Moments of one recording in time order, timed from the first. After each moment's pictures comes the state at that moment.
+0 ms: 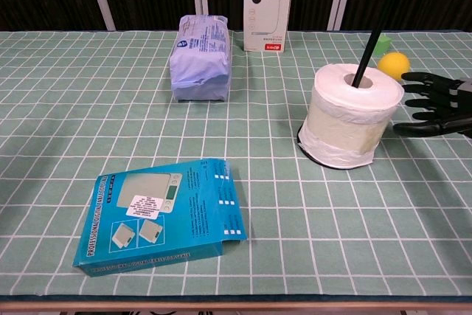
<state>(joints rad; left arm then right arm) 0.00 -1.06 -0.03 -1.74 1.52 1.59 0.17 0.40 -1.47 0.23 -1.49 -1.23 0.95 0.75</state>
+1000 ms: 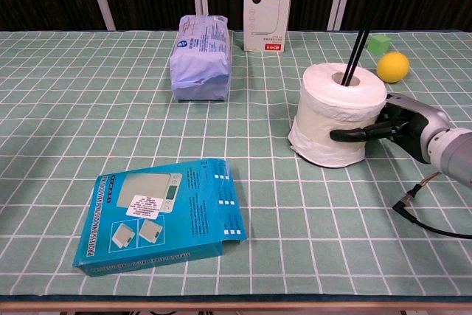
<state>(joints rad) -0.01 -1.06 -0.04 -1.74 1.49 1.57 0.17 0.51 -1.71 0.30 -1.30 -1.12 0.86 0.68</state>
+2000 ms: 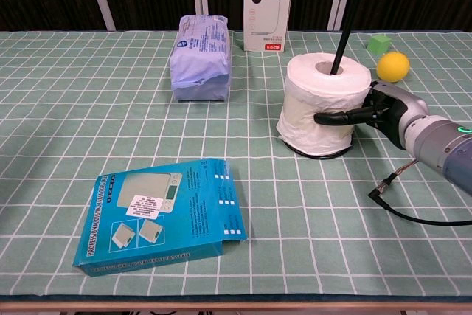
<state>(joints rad) -0.01 -1.05 -0.04 -1.74 1.49 1.57 0.17 0.54 -1.80 0.38 -1.24 -1.09 0.89 0.65</state>
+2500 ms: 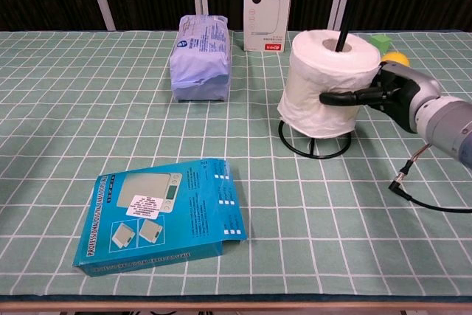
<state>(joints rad) 0.00 -1.05 -0.04 -1.74 1.48 1.57 0.17 0.53 -1.72 0.41 -1.35 -1.12 0.90 0.67</state>
